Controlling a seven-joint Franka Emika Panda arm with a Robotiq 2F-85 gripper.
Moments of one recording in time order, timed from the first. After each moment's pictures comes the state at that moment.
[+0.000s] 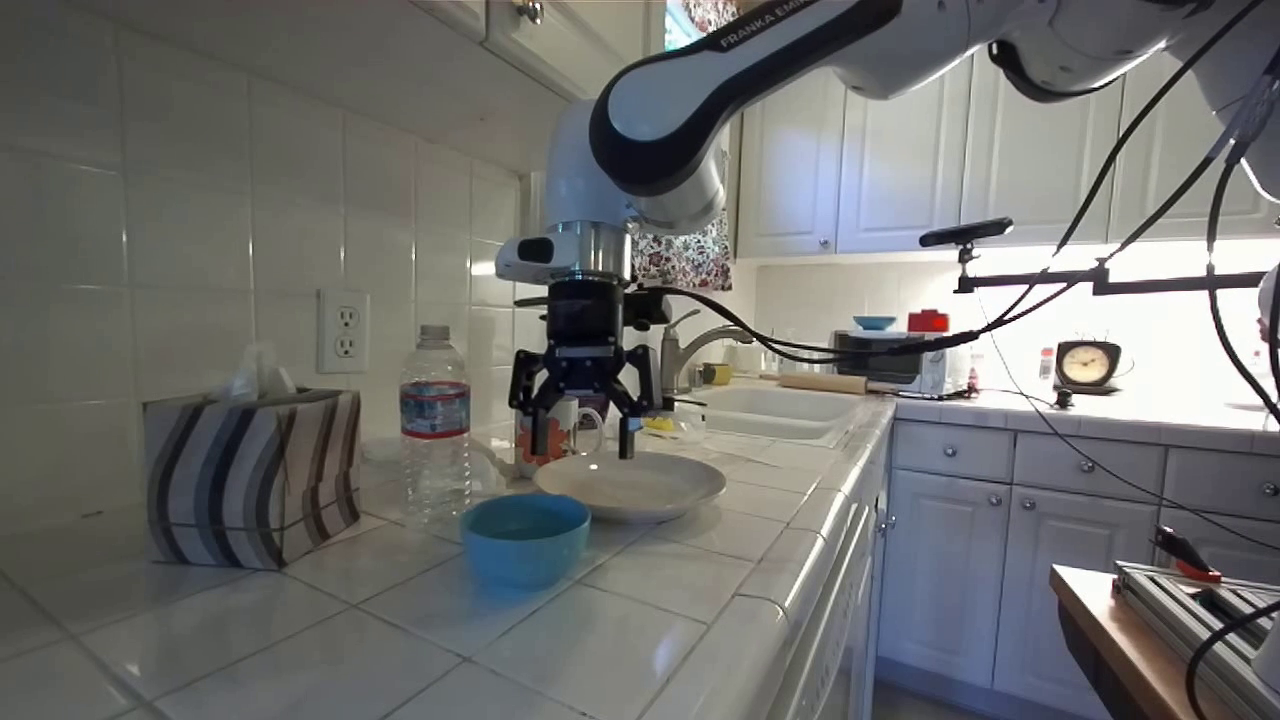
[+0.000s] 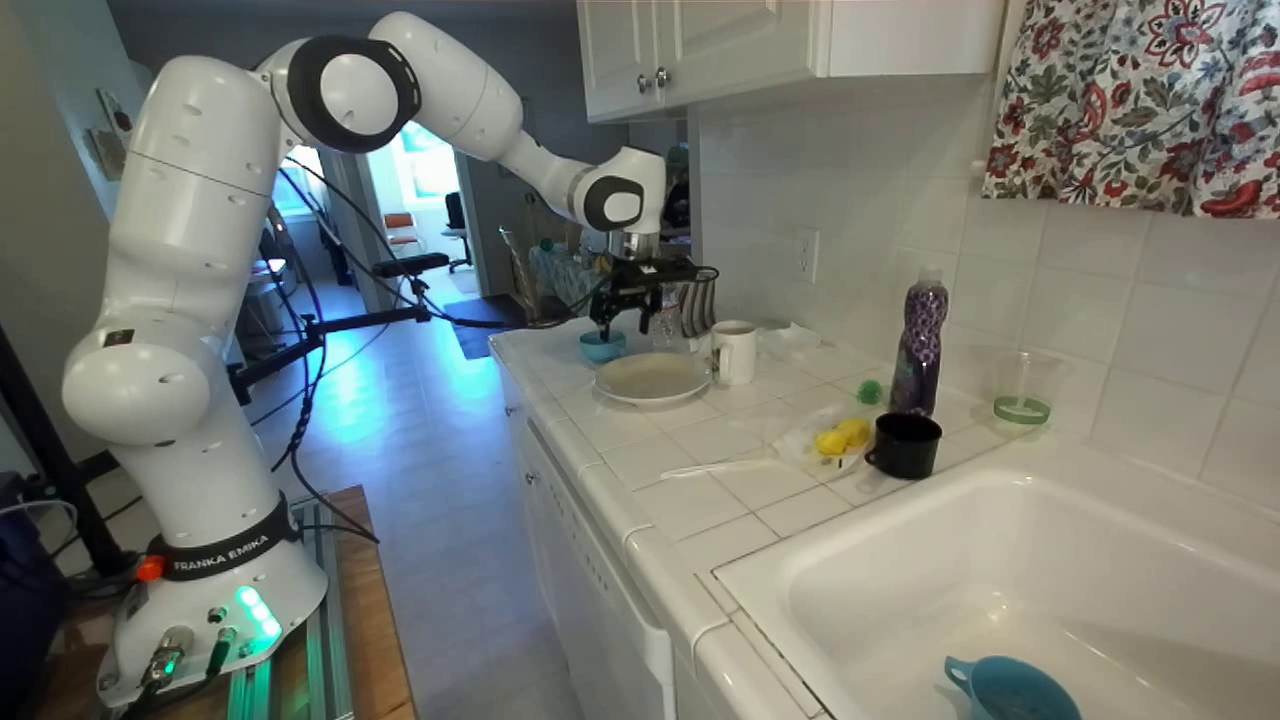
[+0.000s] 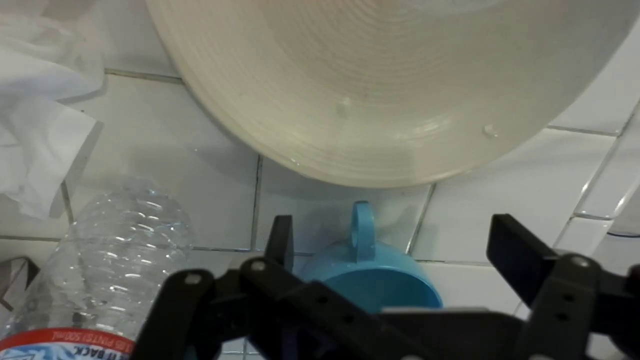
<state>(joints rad) 0.05 0.49 0.17 -1.67 0.11 2.11 -1.46</state>
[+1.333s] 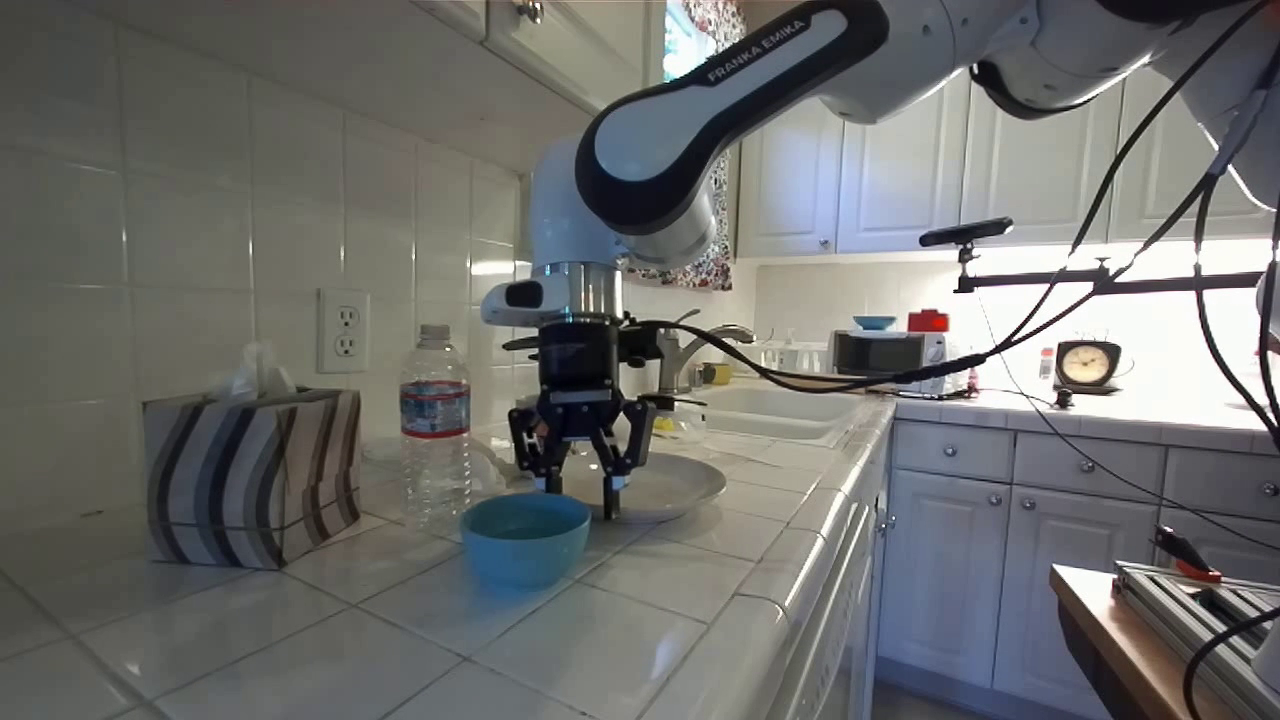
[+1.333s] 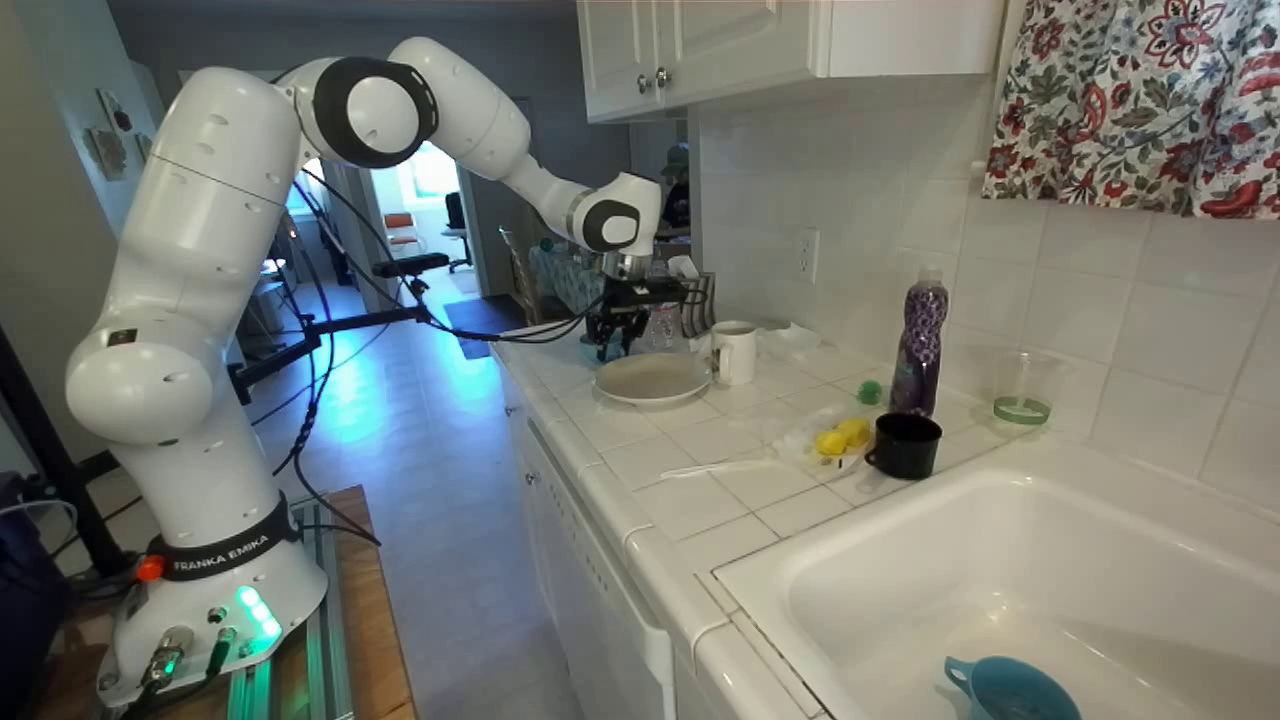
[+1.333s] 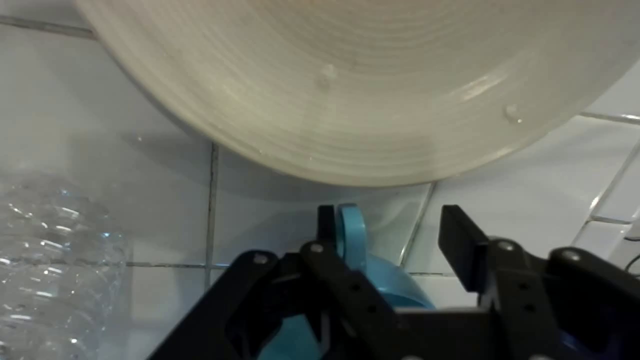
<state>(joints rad) 0.07 0.55 0.18 -1.66 0.11 2.11 -1.46</state>
